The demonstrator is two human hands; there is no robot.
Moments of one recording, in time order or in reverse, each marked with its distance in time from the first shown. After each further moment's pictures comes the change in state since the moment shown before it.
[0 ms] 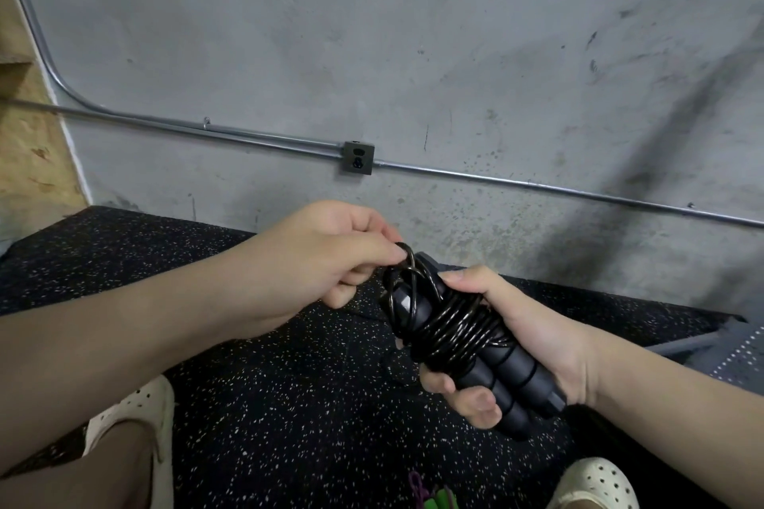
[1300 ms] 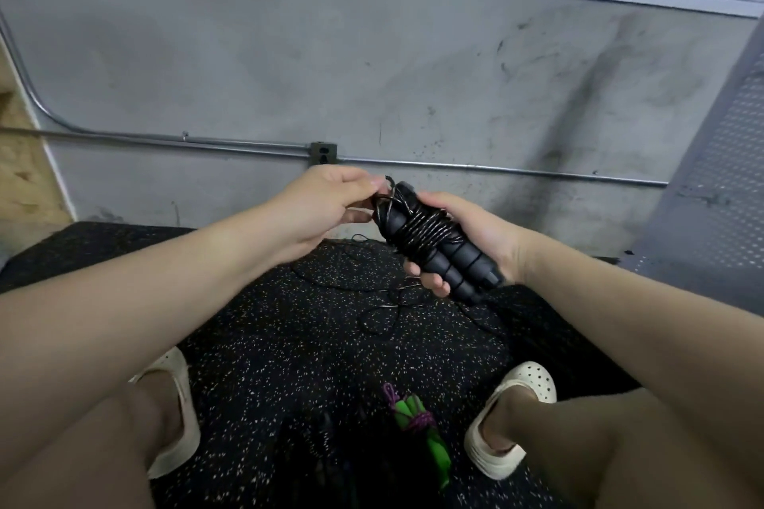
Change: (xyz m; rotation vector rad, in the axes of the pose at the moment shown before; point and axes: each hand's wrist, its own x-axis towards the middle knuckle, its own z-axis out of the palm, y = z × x) left_hand -0.034 0.020 0.051 -0.068 0.065 0.131; right_hand -0.087 0.005 0.071 -0.292 0.386 0.041
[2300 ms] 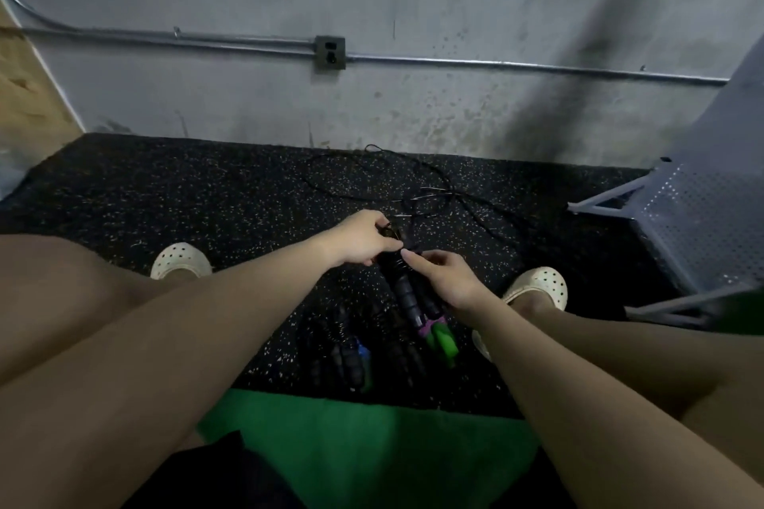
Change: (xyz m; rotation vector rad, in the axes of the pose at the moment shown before) left_hand 0.001 -0.207 0.039 0.569 -0.155 -0.419; right_hand 0.050 0.217 0.004 -0.039 0.723 0.018
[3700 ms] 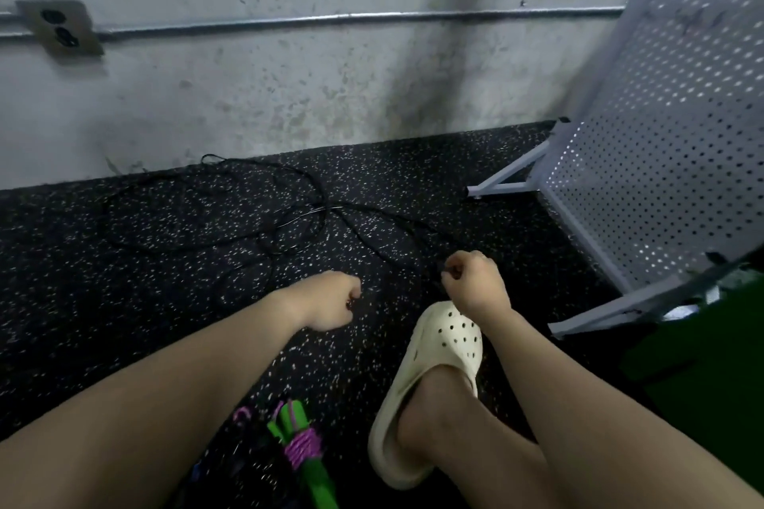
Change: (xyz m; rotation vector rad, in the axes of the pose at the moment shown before) left_hand 0.252 0.068 0.159 0.687 -0.470 0.230; right_hand 0.181 0.102 -0.279 -0.776 0.540 0.084
